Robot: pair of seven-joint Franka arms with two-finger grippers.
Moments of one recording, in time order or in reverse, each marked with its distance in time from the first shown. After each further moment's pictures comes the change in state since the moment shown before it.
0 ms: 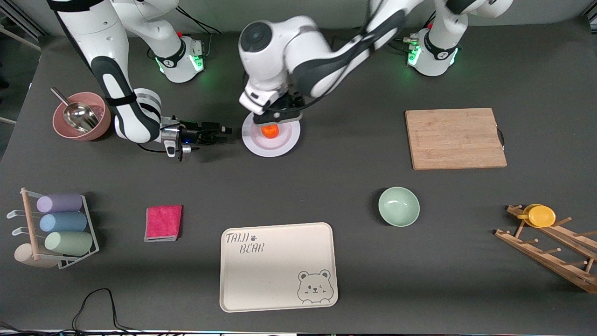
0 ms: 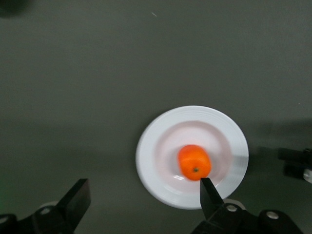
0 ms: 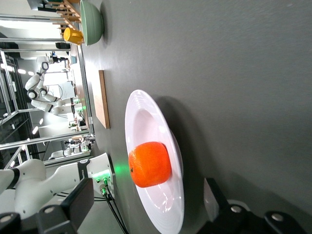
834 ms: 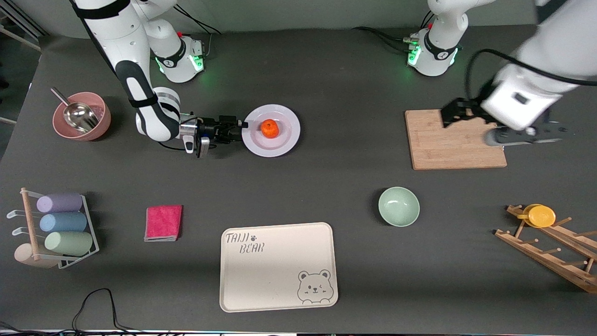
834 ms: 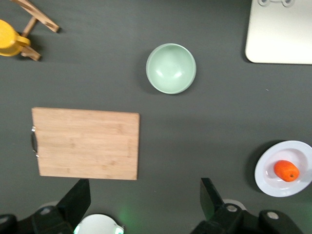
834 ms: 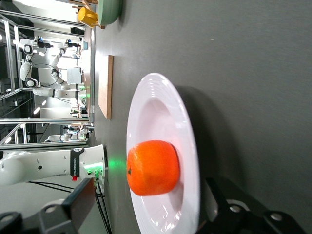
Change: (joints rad) left arm 0.810 -0.387 0.001 -0.040 -0.238 -0.320 0.849; right arm 0.139 0.056 0.004 -0.009 0.187 -0.006 -0.228
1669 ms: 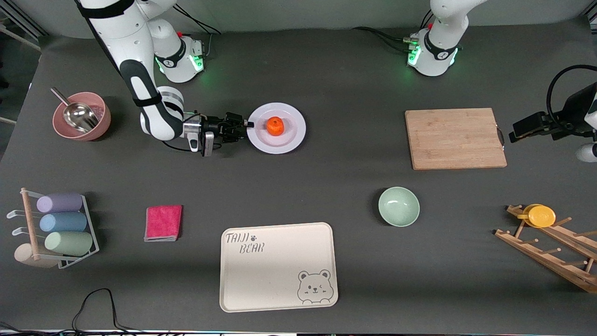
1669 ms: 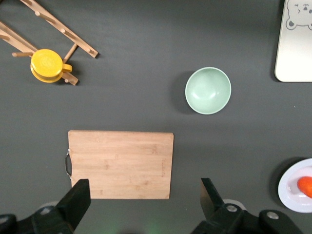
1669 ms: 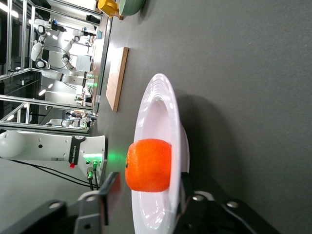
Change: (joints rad) left arm 0.161 0.000 0.033 -0.034 0.009 0.074 0.215; right arm 0.019 0.006 -0.001 0.000 0.015 -0.032 -0.126
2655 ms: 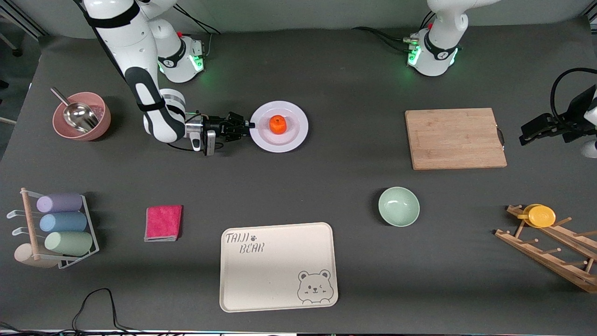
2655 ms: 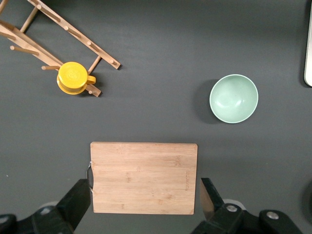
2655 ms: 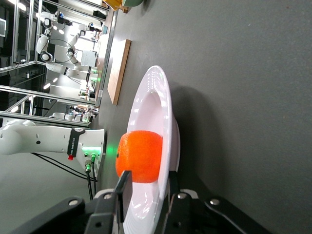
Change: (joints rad) left arm -0.328 -0.122 0.413 -0.177 0.000 0.137 0.125; right arm 0.000 0.060 0.000 0.000 0.022 -0.038 -0.098
